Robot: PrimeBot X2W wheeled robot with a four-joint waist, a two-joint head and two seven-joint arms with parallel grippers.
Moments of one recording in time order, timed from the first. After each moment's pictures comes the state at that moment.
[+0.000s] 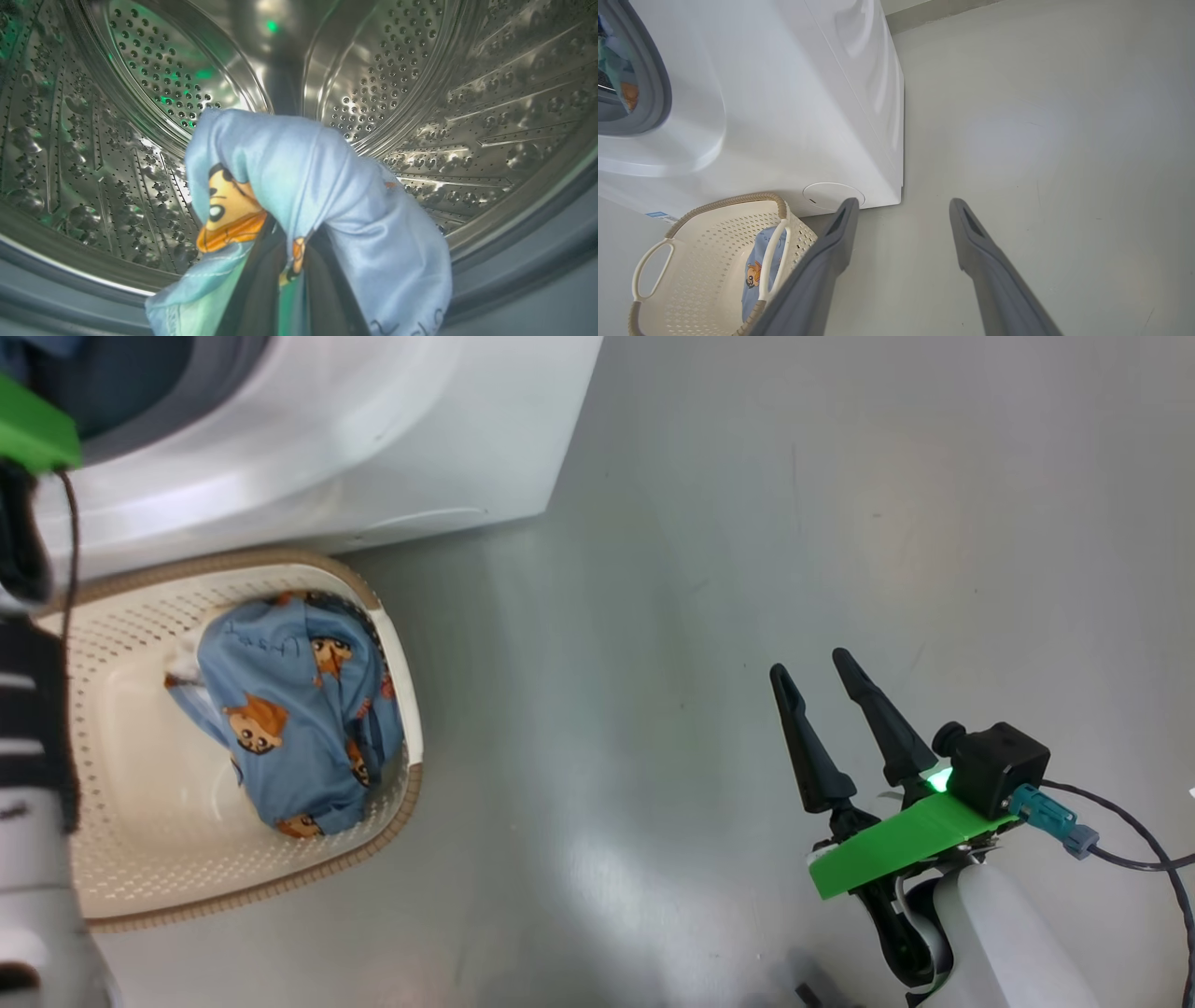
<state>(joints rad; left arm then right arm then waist) -1.06 0.19 0.07 0.63 -0.24 -0.08 -0.19 -0.33 -0.06 0.18 0.27 0.37 0.13 -0.26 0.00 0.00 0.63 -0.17</state>
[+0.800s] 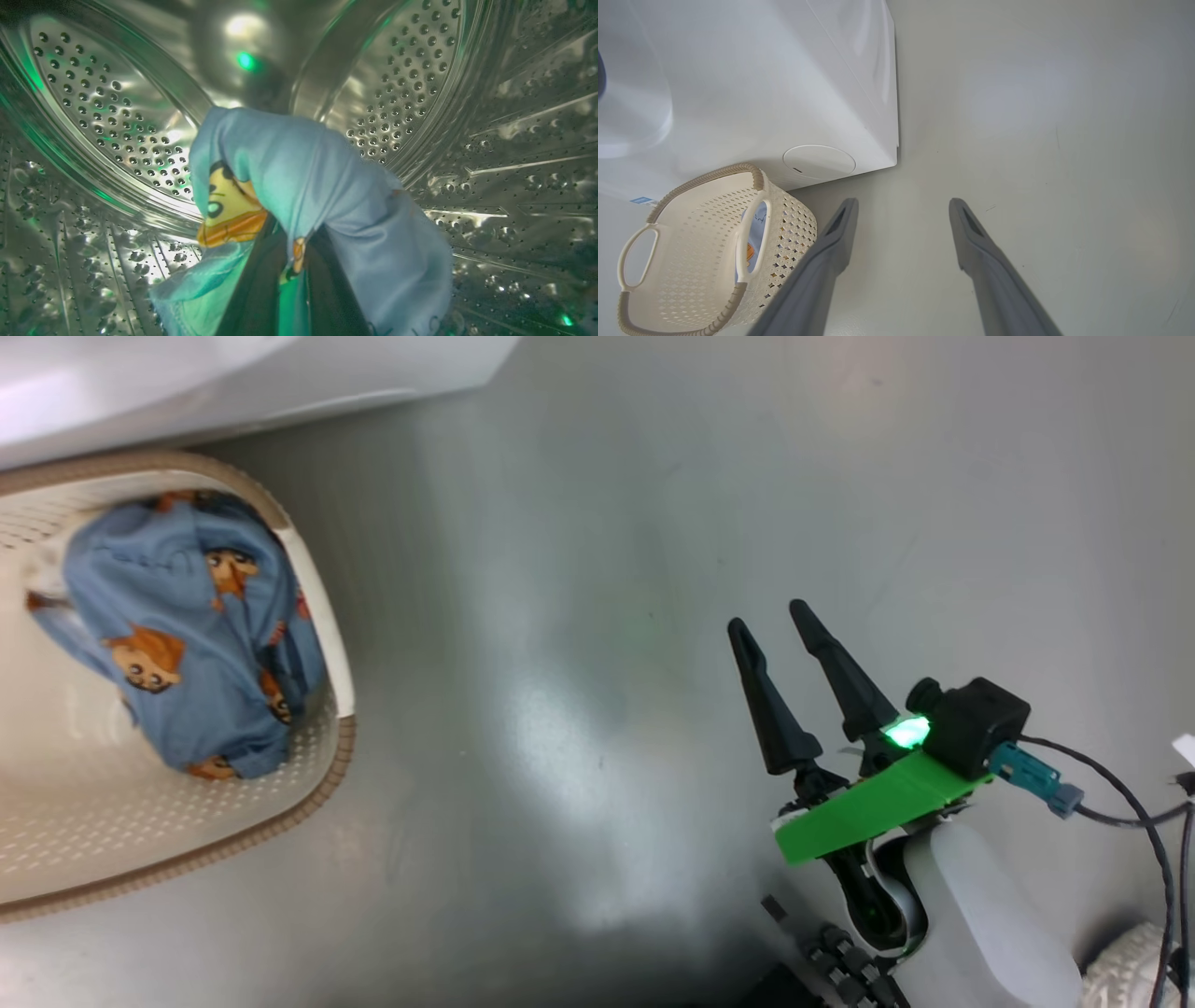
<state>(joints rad) -1.51 0.29 0.00 0.73 -0.26 -0.12 -0.15 -0.40 -0.06 0.26 0.24 0.46 0.13 -0.26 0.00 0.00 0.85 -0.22</state>
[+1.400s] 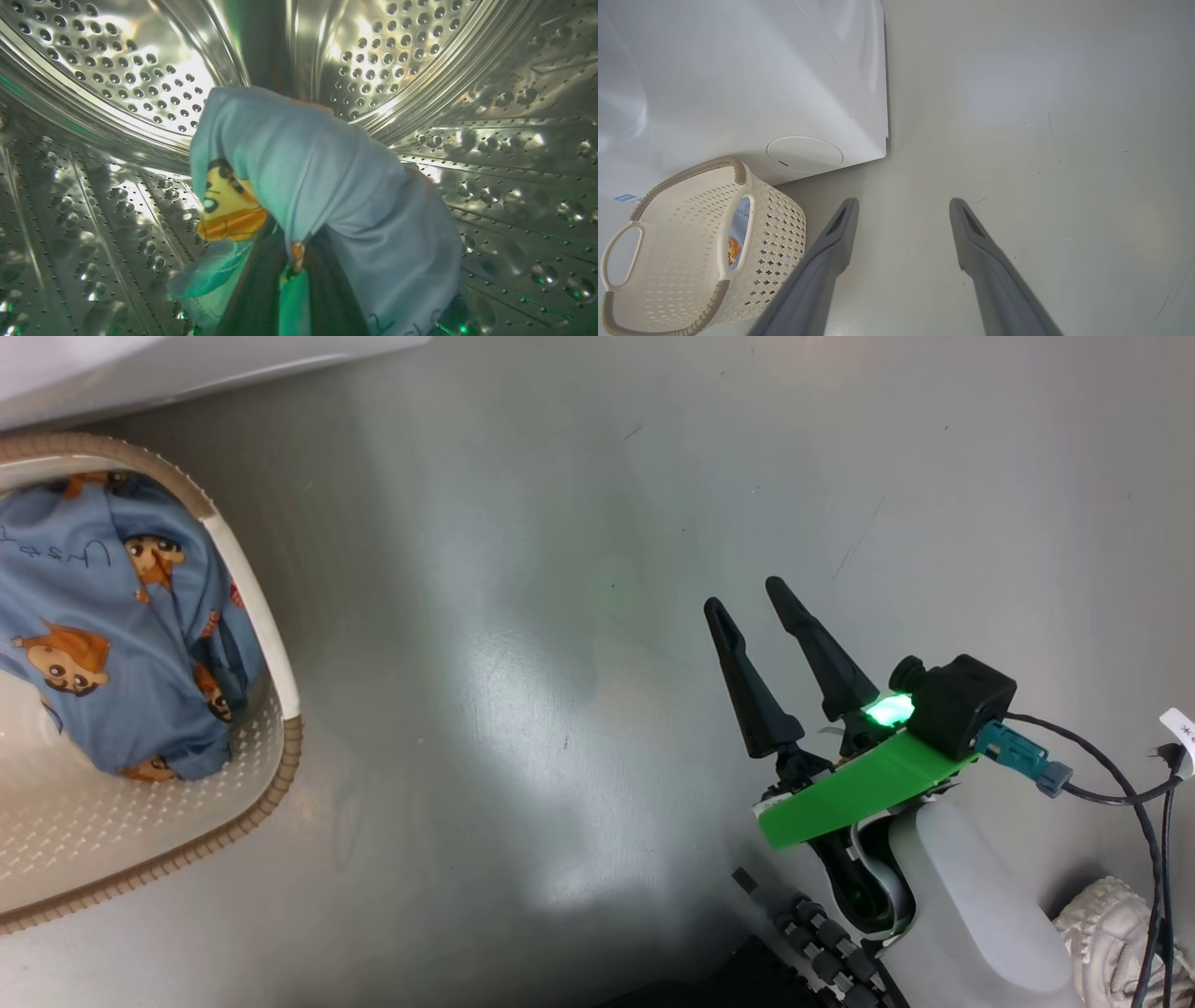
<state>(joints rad) -1.58 0.39 -0.06 0.76 -0.27 -0.12 0.01 -0.45 -0.06 0.31 0.24 0.50 0.13 -0.26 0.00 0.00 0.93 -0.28</state>
